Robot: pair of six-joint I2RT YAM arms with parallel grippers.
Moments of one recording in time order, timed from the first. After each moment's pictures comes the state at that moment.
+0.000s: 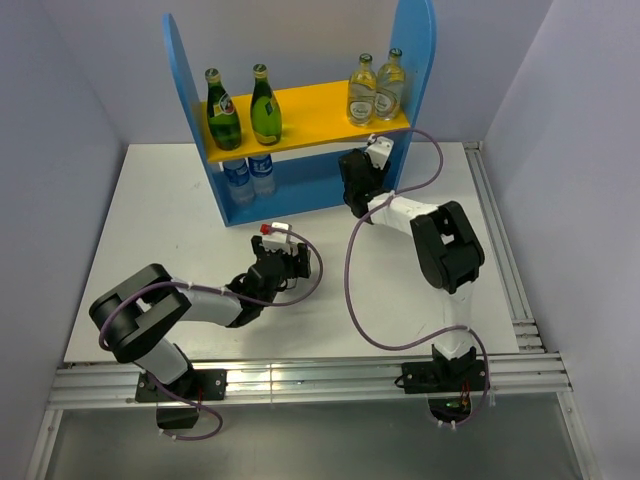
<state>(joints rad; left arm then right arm) -0.88 1.58 0.49 0.83 -0.53 -0.33 0.46 2.01 1.34 0.22 0.75 0.48</state>
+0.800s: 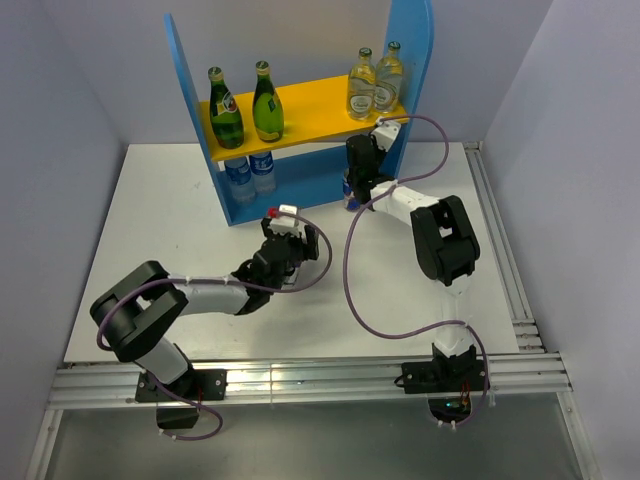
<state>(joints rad) -0.88 1.59 0.61 0.80 -0.52 -0.28 0.40 2.10 1.50 0.33 0.74 0.45</state>
